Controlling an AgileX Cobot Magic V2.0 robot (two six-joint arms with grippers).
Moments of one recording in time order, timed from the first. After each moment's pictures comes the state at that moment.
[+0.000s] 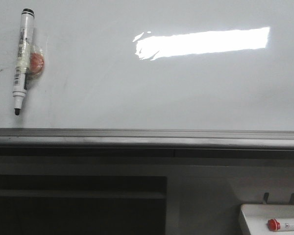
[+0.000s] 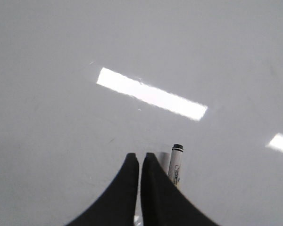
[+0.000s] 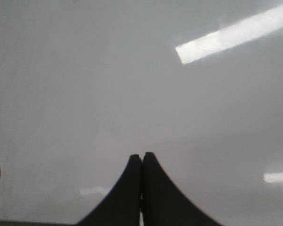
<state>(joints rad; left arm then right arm) -0.03 0.08 -0.31 -0.63 0.31 0.24 0.12 0.05 -0.38 0.35 0.43 -0.08</state>
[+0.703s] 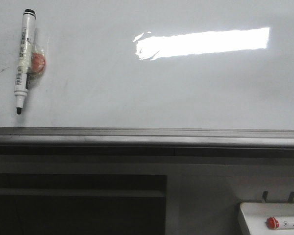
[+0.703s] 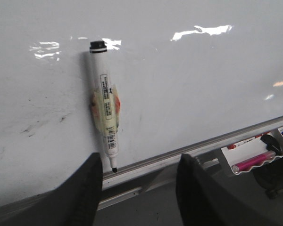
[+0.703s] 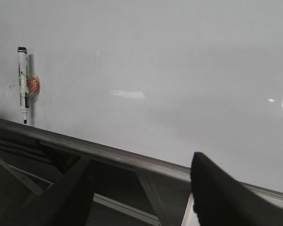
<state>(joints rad) -0.29 0.80 -0.77 -0.47 0.71 0.27 0.17 0.35 -0.64 0.46 0.76 -0.23</state>
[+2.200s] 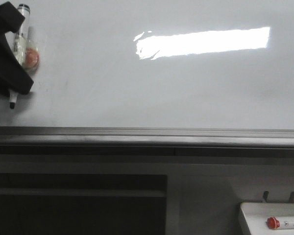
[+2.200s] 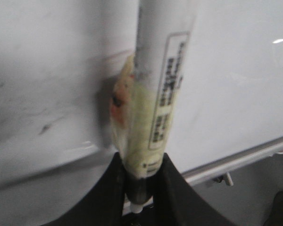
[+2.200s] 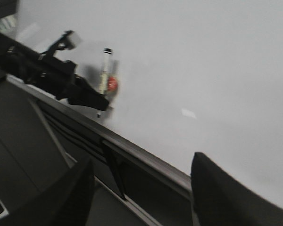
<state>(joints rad) -0.33 1.25 -0.83 -0.54 0.62 0.33 0.23 0.38 -0.67 0.82 0.77 -0.63</state>
